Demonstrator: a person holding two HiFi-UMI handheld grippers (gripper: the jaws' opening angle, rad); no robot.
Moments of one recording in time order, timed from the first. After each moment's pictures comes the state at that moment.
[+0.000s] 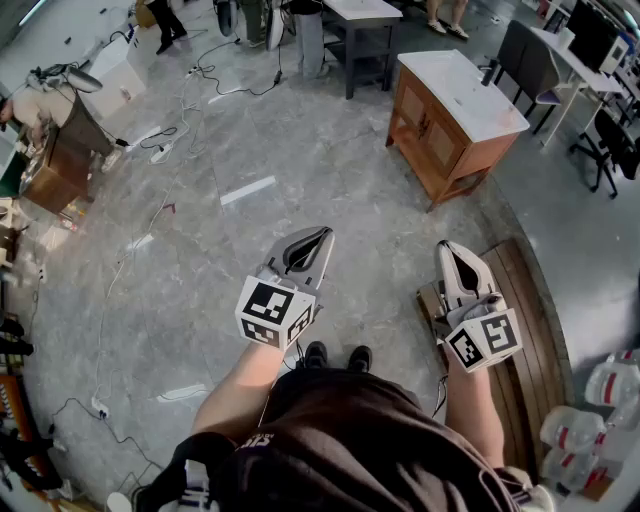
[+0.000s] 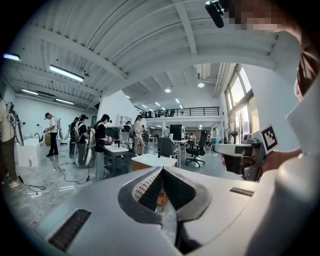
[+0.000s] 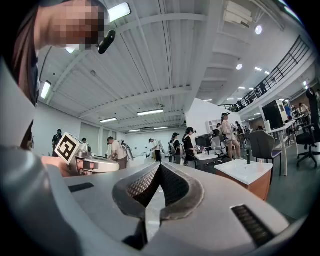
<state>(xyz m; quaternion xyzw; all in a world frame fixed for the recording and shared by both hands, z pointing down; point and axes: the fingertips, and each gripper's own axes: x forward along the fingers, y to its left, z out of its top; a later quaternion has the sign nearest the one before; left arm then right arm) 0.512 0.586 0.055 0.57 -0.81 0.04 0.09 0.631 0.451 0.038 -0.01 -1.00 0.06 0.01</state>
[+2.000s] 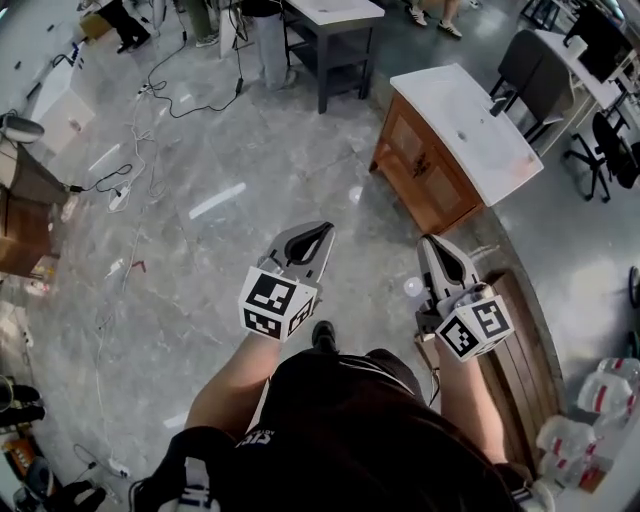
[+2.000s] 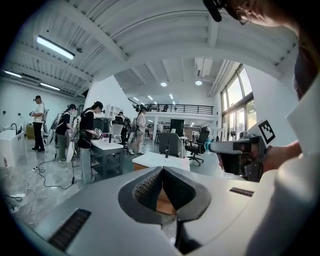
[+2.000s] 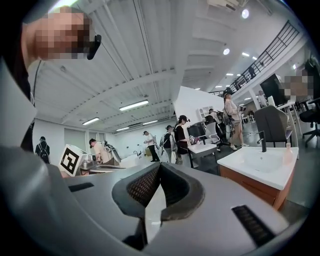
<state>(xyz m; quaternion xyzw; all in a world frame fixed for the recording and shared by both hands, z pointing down) 0.140 0.377 0.109 0.63 -0.76 0.04 0.12 0.254 0.278 0.083 0.02 -0.99 0.14 0.05</state>
